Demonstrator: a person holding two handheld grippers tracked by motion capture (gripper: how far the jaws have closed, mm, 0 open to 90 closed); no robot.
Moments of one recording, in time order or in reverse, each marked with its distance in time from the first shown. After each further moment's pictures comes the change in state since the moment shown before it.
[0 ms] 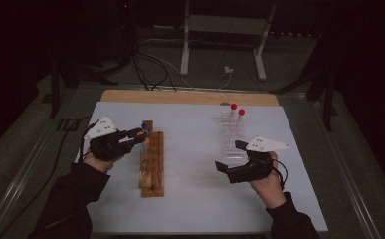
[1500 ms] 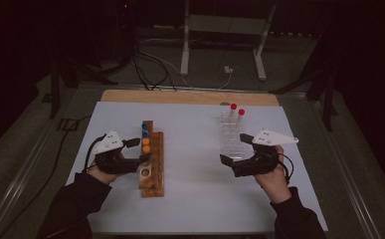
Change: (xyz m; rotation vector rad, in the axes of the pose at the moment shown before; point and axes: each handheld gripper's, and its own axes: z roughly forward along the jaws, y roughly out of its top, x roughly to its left) left arm -0.017 -0.027 0.002 0.047 -0.004 0.021; right arm -0.010 0.018 -0.012 -0.028 -0.022 -0.016
